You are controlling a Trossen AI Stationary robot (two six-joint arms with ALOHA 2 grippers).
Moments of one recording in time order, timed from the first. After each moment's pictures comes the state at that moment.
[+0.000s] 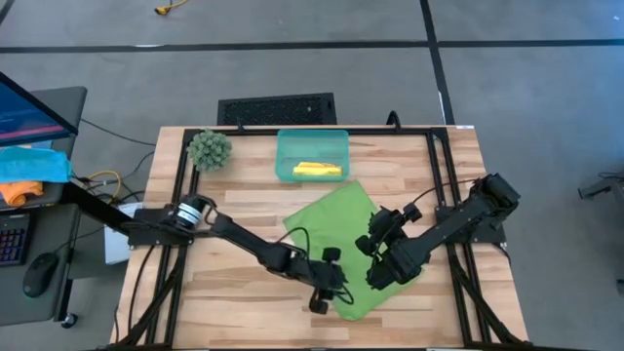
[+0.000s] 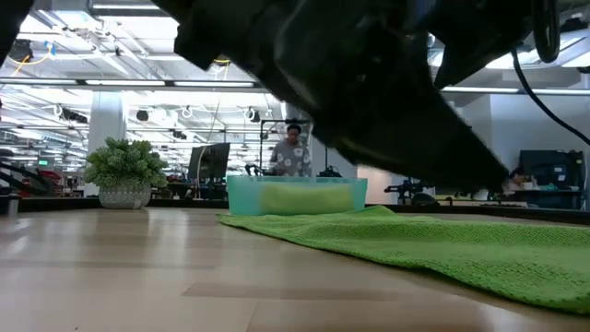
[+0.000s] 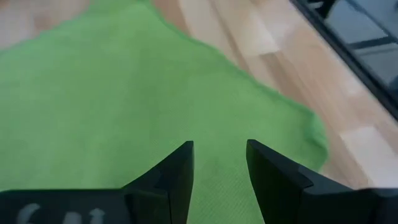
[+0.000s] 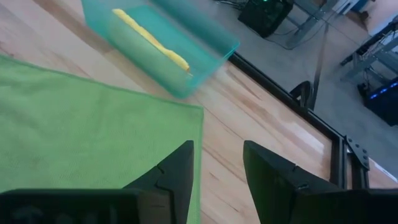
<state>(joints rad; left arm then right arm) -0.37 2.18 1.38 0.19 -0.08 -0.07 0.58 1.75 1.31 -1.55 0.94 1.57</state>
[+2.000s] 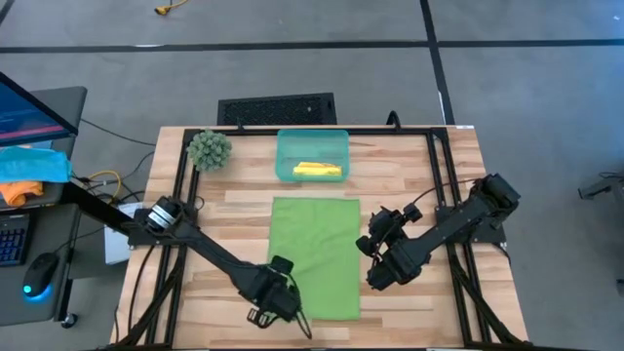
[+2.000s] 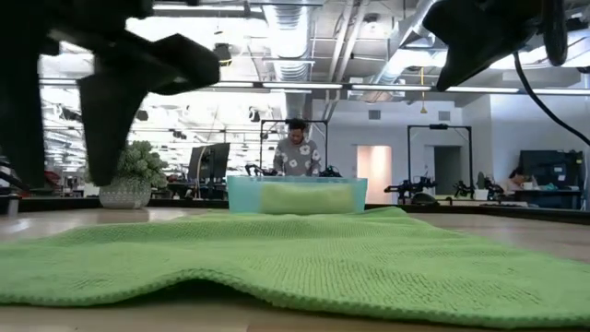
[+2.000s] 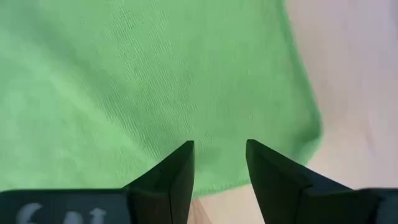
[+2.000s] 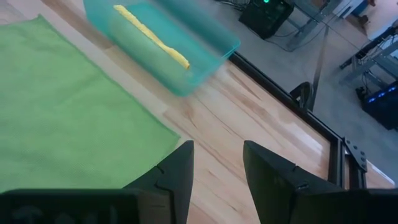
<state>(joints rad) -0.59 2.01 1.50 -0.96 -0.08 -0.18 0.59 1.75 1.30 -1.55 0.94 1.56</state>
